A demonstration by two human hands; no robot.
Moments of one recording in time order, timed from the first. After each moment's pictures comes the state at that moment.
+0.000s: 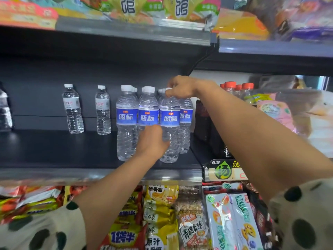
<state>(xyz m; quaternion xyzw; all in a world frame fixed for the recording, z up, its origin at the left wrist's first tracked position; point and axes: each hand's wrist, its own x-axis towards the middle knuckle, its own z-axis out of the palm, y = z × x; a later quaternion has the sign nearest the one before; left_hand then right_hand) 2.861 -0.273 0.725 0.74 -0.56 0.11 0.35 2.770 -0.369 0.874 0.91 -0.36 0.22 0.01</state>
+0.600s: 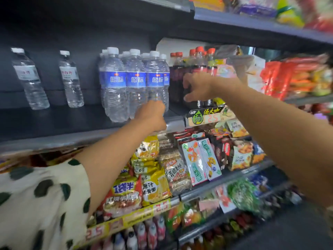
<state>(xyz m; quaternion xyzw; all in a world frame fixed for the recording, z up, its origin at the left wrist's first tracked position) 2.863 -0.188 0.709 0.64 -0.75 0.11 0.17 2.695 -0.229 0.780 0.83 -0.53 0.14 0.13</state>
